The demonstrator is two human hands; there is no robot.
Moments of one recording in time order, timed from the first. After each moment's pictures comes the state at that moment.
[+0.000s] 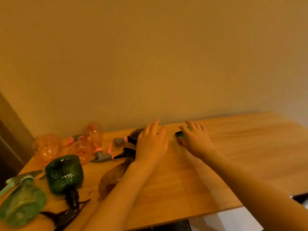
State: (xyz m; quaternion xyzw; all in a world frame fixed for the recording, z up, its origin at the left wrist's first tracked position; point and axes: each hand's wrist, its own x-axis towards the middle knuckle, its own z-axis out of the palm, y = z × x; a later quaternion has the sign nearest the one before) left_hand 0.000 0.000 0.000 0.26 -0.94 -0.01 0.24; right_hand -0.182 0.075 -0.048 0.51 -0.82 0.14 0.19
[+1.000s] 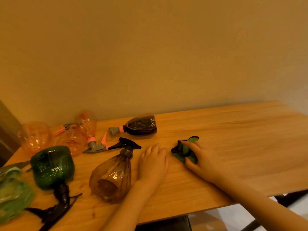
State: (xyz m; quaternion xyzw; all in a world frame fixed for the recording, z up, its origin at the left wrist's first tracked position) left_hand 0.003 0.013 -0.089 0.30 -0.94 -0.11 0.11; right_hand -0.155 0.137 -0.104 0.55 -0.78 0.28 0.00
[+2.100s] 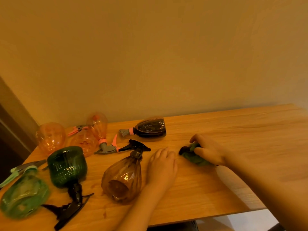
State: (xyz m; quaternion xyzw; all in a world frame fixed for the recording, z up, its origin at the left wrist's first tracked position) left_hand 0.006 0.013 -0.092 0.30 -0.94 -0.12 0.11; right_hand -0.170 0.102 -0.049 0.52 -0.81 0.20 -0.18
